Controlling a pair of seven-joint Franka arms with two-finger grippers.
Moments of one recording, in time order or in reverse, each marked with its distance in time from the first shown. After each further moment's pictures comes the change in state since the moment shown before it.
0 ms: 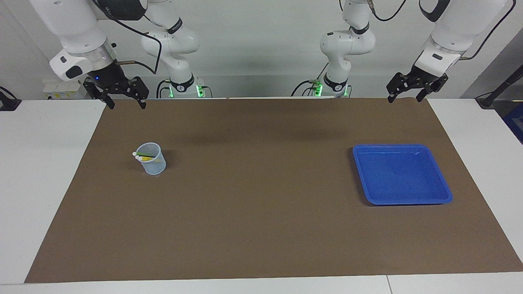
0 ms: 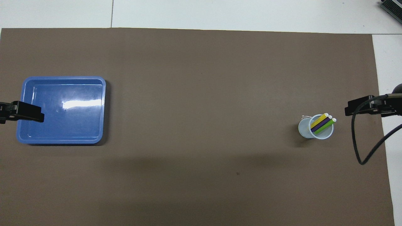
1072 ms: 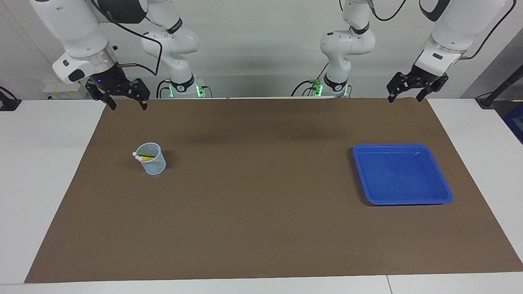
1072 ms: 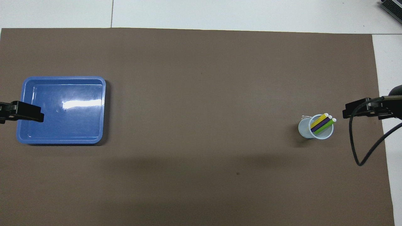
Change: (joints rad) left arm 0.000 -0.001 0.000 0.000 0.000 0.001 0.000; right arm -0.001 -0.003 -0.001 -0.024 0.014 -0.002 -0.001
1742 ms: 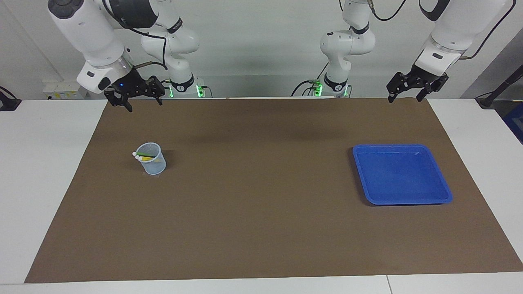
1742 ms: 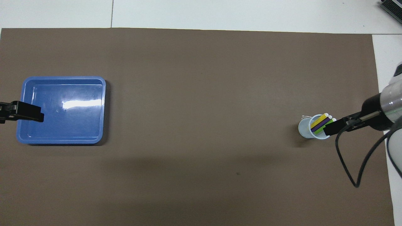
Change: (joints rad) left arm -0.001 0.000 0.000 0.000 0.000 0.001 0.000; right arm 0.059 -0.014 0.004 -0.091 0.032 -0.012 -0.307
